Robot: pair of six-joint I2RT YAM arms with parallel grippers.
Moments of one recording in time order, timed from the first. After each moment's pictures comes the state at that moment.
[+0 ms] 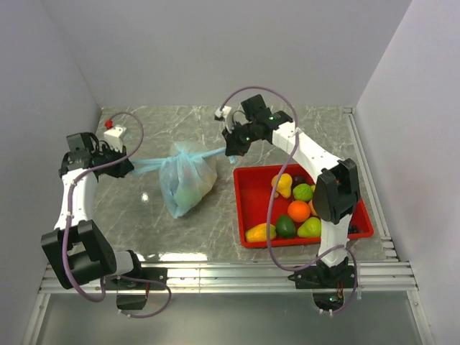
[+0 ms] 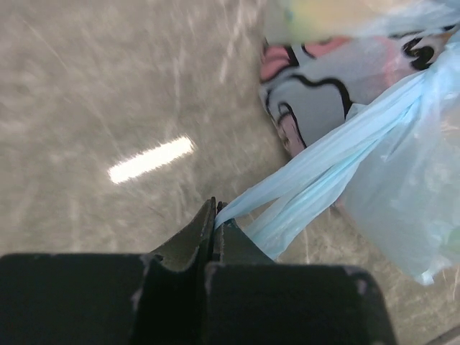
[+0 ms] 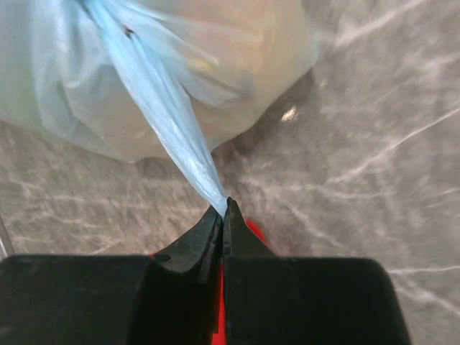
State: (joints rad) left arm 0.35 1.30 0.99 -0.59 0.61 0.47; right arm 0.52 1.94 1.73 -0.73 -0.54 -0.43
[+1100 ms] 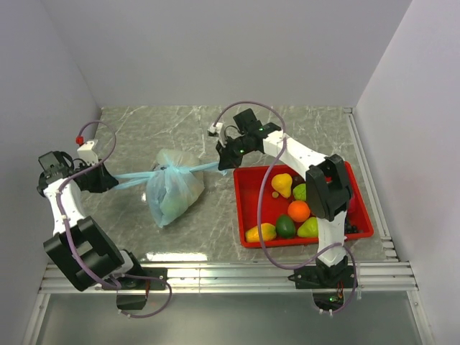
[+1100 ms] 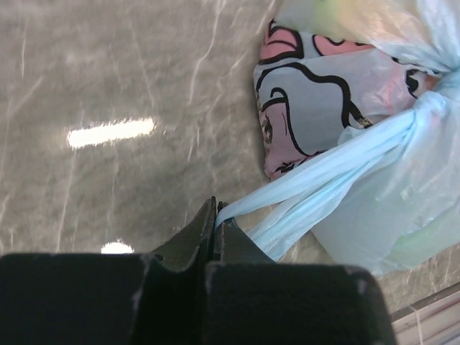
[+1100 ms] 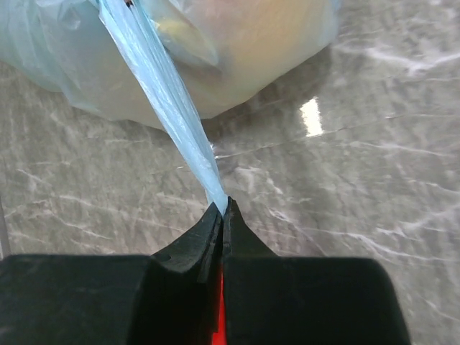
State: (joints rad) left arm 0.64 1.28 0.98 -0.73 0.74 0.49; right arm 0.55 1.99 1.65 -0.63 -0.66 -0.49
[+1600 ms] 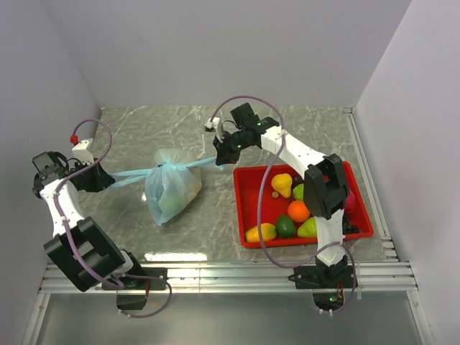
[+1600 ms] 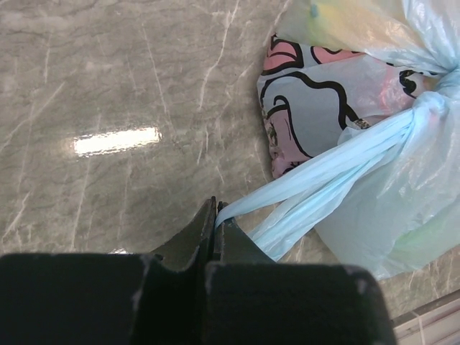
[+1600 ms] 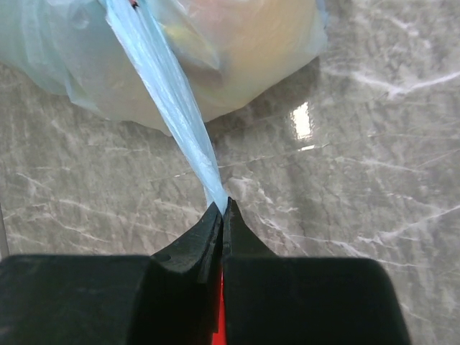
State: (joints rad) left arm 0.69 1.27 1.00 -0.74 0.77 0.50; right arm 0.56 2.03 1.77 -0.70 -0.65 -0.52
